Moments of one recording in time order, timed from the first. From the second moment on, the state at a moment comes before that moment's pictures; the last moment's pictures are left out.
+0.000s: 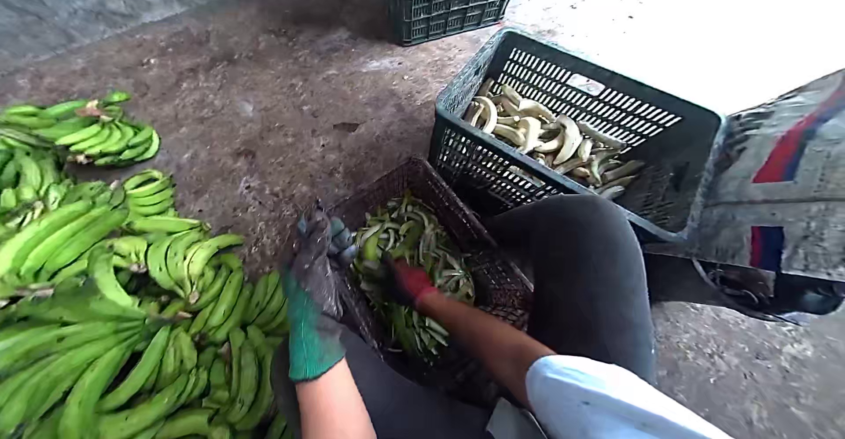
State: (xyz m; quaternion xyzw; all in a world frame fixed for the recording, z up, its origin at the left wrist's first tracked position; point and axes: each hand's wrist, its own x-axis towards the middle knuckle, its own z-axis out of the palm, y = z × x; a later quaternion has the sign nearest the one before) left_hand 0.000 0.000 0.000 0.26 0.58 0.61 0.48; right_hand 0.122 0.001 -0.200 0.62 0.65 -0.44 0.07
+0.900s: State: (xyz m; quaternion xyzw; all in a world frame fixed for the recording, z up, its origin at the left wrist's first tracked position) left_hand 0.031 0.010 -0.017 0.61 0.72 0.05 0.33; right_hand 0.198 0.019 -0.047 0.43 0.34 -0.72 -0.43
